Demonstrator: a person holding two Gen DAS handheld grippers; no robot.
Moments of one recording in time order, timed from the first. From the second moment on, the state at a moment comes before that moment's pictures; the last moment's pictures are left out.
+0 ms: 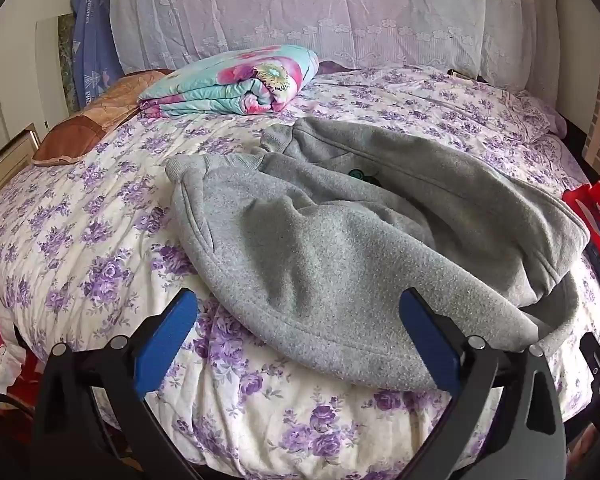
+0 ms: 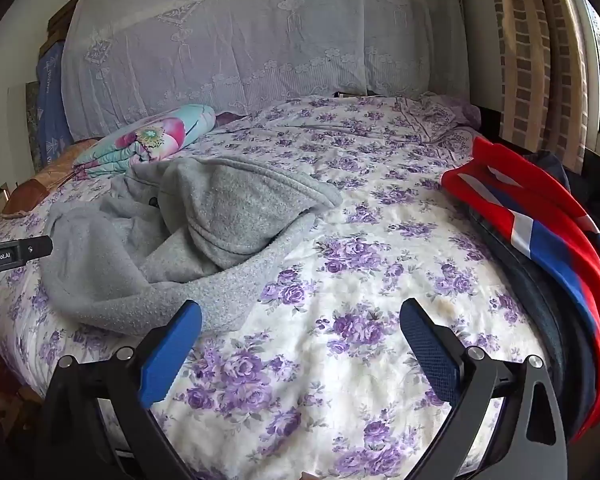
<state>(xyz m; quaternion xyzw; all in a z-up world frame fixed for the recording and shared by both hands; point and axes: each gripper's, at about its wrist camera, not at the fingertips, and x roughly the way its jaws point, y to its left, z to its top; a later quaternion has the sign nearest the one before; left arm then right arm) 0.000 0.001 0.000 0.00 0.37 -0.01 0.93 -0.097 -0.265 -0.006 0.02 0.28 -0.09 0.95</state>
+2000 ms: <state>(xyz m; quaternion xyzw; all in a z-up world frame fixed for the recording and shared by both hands) 0.000 0.001 -0.002 0.01 0.37 -0.01 0.93 -0.098 -0.263 -0.004 0.02 0.28 -0.09 0.96</state>
